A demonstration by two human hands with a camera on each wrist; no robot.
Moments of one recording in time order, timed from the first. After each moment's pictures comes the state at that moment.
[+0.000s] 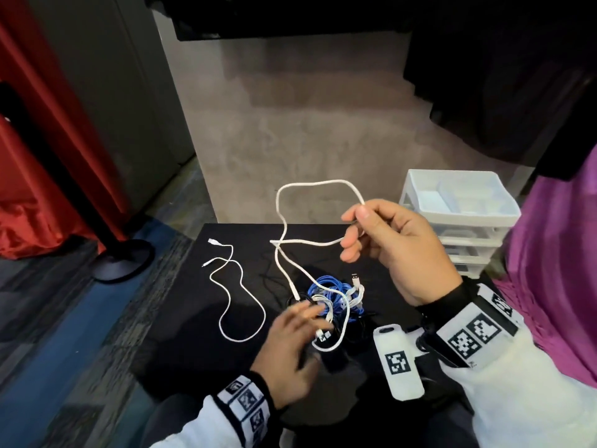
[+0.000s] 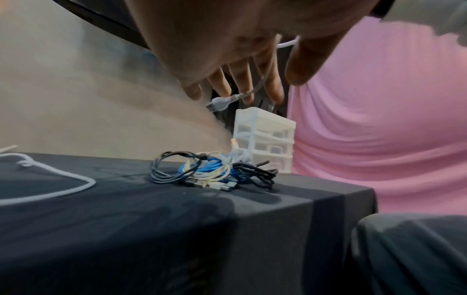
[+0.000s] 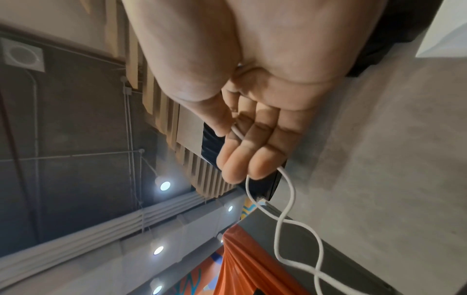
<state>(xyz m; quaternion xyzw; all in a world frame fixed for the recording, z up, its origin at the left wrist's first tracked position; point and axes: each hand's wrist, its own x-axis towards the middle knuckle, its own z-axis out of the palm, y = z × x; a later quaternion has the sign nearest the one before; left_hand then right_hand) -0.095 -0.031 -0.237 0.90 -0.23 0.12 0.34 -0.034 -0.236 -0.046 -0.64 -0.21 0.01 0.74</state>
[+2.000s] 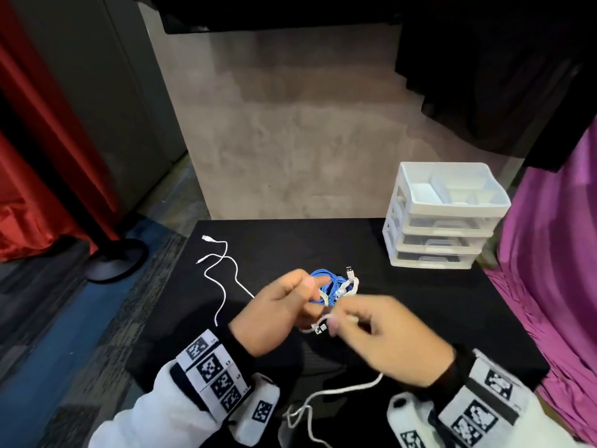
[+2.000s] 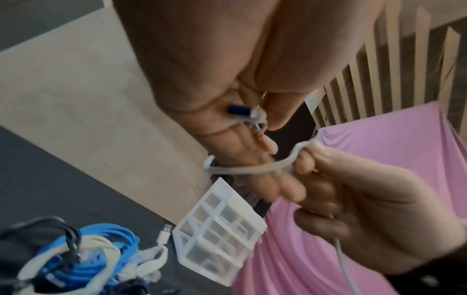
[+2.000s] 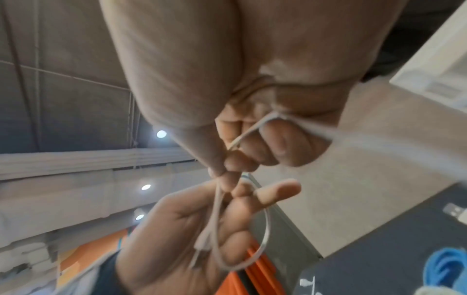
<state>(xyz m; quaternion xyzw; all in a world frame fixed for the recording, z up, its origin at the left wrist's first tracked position) -0.087 -0.045 -0.122 0.69 -0.06 -0.12 0.71 -0.095 -0.253 -0.115 -0.84 -0.29 0.07 0.44</state>
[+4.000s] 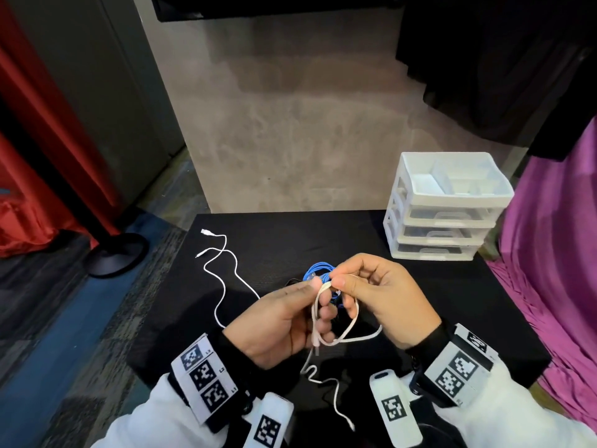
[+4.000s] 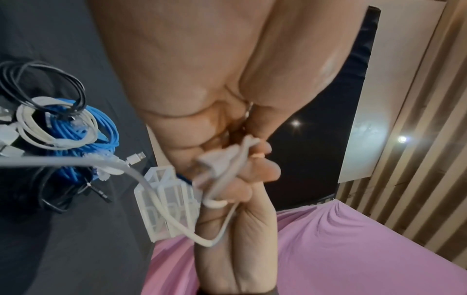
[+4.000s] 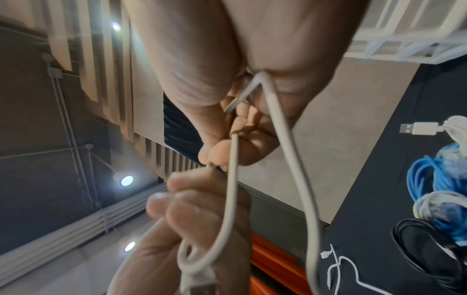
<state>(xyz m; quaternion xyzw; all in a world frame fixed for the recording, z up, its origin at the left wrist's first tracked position) -0.102 -0.052 -0.113 0.48 -0.01 -0.28 0.83 -0.066 -0.243 -0.125 -0.64 -0.17 0.09 0.74</state>
